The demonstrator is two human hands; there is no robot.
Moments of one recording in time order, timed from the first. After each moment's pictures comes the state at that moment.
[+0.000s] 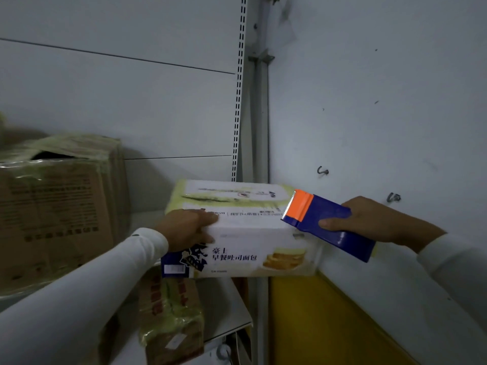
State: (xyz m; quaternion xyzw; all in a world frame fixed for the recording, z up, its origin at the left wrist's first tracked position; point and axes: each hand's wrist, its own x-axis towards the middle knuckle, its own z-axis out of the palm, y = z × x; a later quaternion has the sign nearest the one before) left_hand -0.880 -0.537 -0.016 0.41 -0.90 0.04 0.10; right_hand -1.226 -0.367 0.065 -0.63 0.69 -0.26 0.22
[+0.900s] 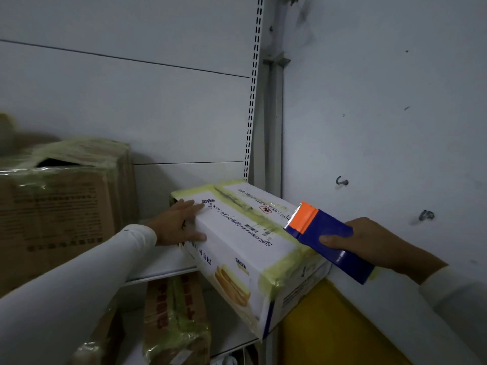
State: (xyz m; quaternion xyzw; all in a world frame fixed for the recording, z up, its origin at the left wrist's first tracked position) left_hand -0.839 -0.607 -0.024 0.49 -0.86 -0.09 0.12; right_hand -1.219 -0.409 0.032 -0.62 0.66 -0.34 0.26
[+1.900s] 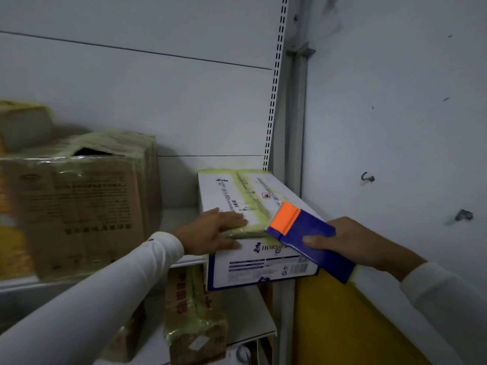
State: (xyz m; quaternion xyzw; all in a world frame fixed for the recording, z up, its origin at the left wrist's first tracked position) left_hand -0.862 -0.539 -0.011 0.38 -0.91 -0.11 0.13; right_hand -1.165 -0.434 0.019 -0.67 0.58 -0.30 0.36
